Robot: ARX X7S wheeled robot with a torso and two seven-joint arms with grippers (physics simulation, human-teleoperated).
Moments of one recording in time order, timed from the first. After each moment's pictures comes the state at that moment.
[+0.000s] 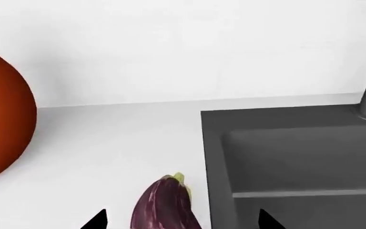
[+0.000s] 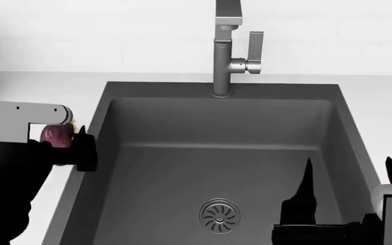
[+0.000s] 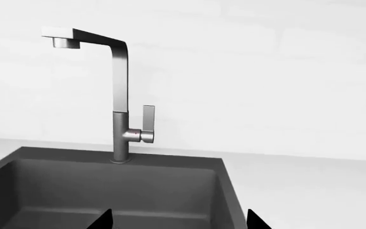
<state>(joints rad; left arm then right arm) -0.78 -0.24 0.29 -0.27 -0.39 -0.64 -0.24 0.21 0.77 0.03 -0.77 0.97 0.72 0.60</state>
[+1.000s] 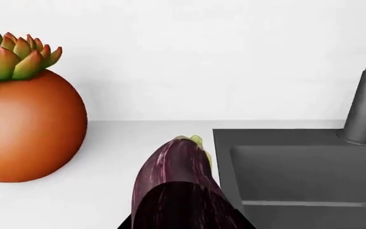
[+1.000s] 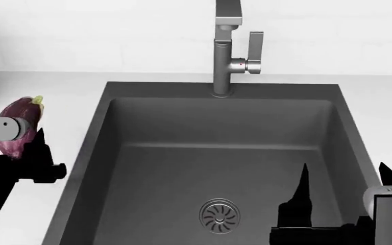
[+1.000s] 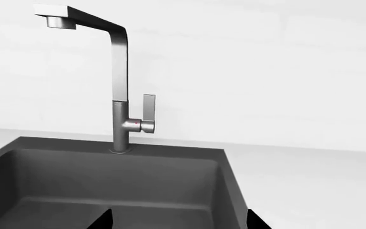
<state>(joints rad) -0.58 -0.36 0.16 0.23 -0.55 -0.84 -0.37 0.21 0.76 0.00 -0.73 0.94 0.70 0.58</state>
